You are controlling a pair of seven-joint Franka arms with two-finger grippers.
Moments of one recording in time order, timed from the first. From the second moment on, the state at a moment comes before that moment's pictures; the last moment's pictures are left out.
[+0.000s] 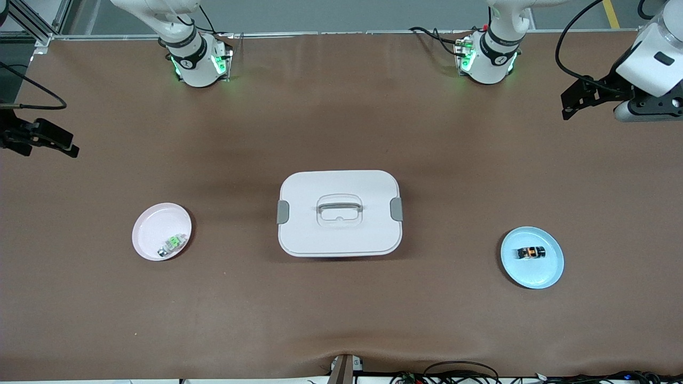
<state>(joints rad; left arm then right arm) 0.04 -0.11 -0.17 -1.62 0.03 1.49 -0.11 -0.10 0.06 0.05 -1.48 0.01 1.52 0.03</state>
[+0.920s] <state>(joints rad) 0.02 -0.12 -0.11 -1.63 0.02 1.49 -0.07 -0.11 0.06 0.05 -1.48 0.02 1.52 0.04</state>
